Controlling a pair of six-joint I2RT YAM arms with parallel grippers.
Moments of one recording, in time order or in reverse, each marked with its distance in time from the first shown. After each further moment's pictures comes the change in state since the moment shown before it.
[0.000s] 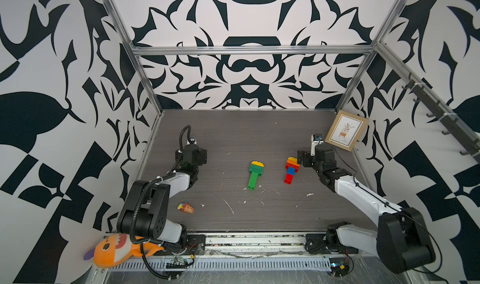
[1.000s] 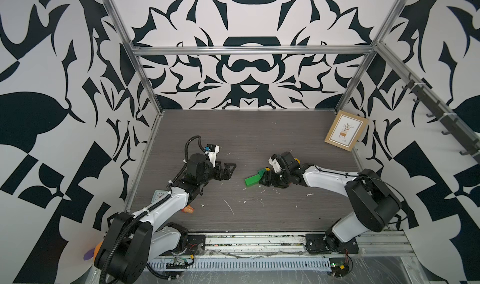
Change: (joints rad) left arm -0.244 -0.308 -0.115 -0.166 0.681 -0.404; right arm 0.399 0.360 0.237 -0.270 -0.603 0.494
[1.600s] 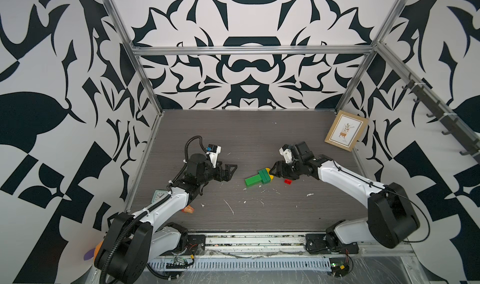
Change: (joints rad) left arm 0.000 0.001 0.000 0.003 0.039 0.050; right arm -0.076 -0.225 0.027 -0.251 -0.014 -0.061
